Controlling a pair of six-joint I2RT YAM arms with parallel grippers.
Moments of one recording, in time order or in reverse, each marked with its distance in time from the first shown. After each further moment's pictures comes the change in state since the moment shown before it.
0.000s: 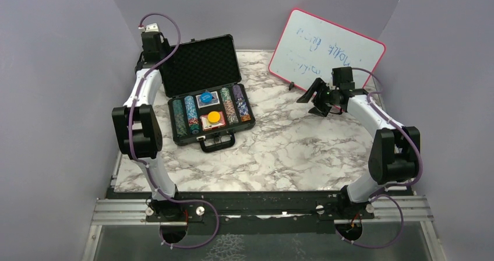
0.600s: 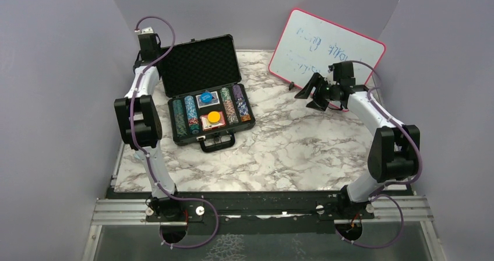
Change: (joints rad) left arm 0.057 0.165 0.106 -0.008 -0.017 -0.010; right arm 0.000 0.013 0.043 0.014 -0.078 -0.071
